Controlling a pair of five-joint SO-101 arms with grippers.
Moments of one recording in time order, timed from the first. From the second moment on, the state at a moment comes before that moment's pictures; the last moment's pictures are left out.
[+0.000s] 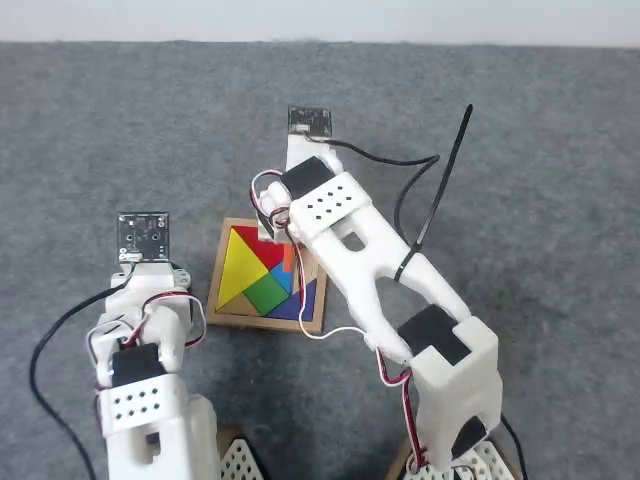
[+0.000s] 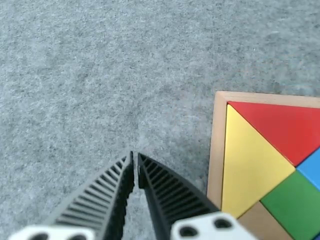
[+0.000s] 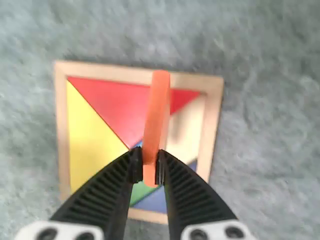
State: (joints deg) left arm -21.5 -69.8 84.6 42.3 -7.8; right arm -41.1 21.5 -14.9 76.6 -38.3
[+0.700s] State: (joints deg) left arm -21.5 -69.8 84.6 42.3 -7.8; right arm -43.4 29.5 -14.5 79.2 -38.3
